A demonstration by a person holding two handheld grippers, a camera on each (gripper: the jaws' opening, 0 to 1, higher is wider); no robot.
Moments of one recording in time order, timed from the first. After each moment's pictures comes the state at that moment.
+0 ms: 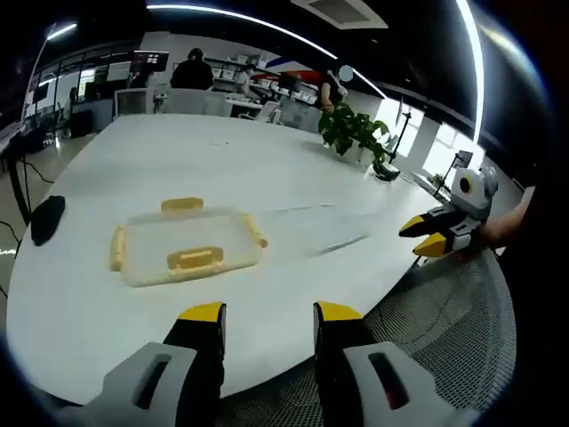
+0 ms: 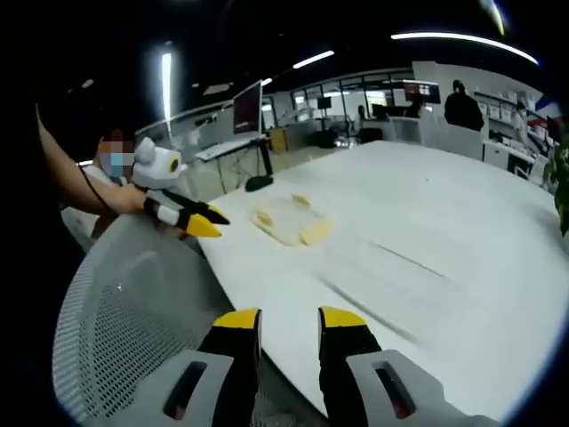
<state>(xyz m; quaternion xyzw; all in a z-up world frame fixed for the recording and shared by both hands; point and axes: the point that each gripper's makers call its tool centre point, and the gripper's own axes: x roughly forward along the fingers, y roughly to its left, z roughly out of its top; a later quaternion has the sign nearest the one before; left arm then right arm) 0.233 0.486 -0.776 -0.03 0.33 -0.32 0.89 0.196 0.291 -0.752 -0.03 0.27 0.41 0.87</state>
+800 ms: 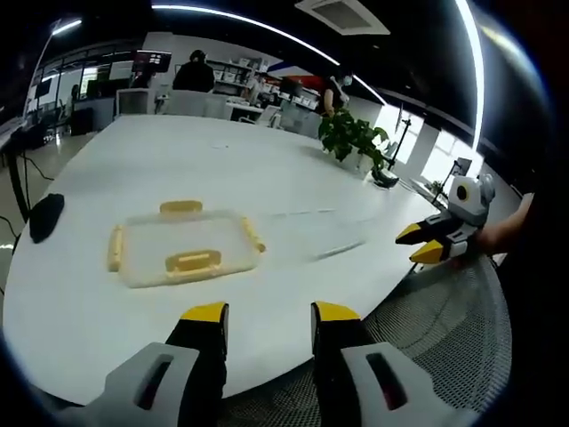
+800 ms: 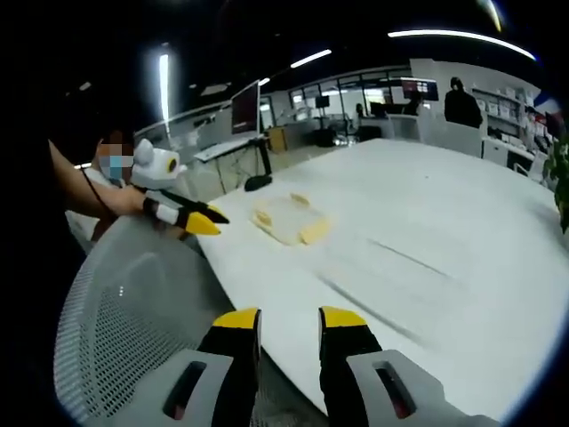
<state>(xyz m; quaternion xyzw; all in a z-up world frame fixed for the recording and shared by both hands) 0.234 0.486 -0.773 -0.04 0.32 -0.32 0.89 0.195 0.292 -0.754 -0.03 0.27 0.42 0.87</state>
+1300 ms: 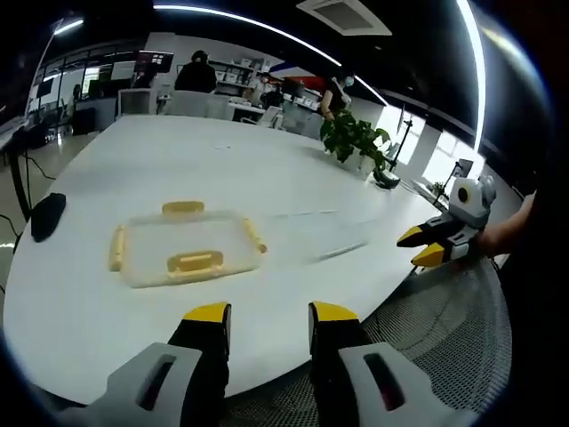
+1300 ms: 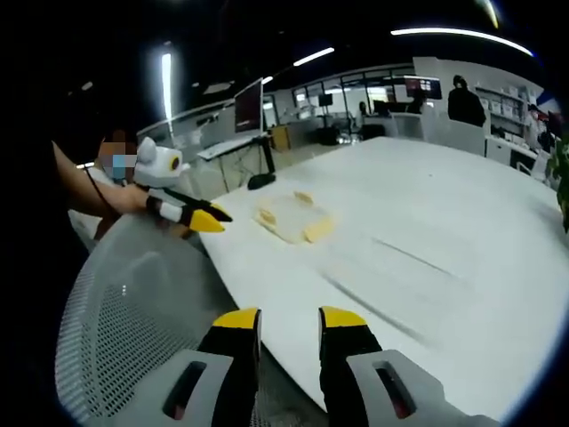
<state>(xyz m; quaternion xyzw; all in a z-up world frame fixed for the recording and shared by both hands) 0.233 0.487 -0.773 -0.05 0.32 -0.32 0.89 0.193 0.293 -0.754 -0.02 0.27 0.42 0.87</state>
